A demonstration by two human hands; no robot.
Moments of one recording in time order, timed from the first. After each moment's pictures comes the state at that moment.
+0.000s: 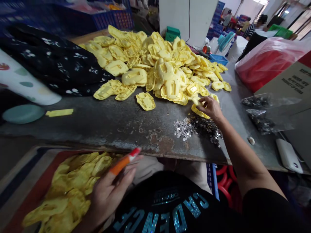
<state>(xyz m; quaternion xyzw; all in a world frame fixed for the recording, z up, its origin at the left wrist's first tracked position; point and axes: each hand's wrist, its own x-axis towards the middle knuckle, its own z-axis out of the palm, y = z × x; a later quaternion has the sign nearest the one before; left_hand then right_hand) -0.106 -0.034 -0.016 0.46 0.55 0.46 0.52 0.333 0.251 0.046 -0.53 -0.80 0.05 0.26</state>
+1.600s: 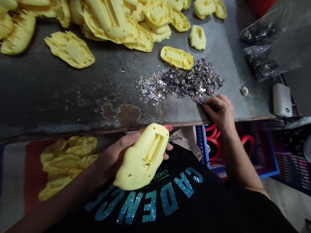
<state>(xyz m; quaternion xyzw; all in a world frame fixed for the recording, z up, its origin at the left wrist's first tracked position) 0.010 0.018 0.026 0.20 0.30 0.16 0.92 0.394 0.024 -0.011 -0.66 -0.69 0.06 0.29</state>
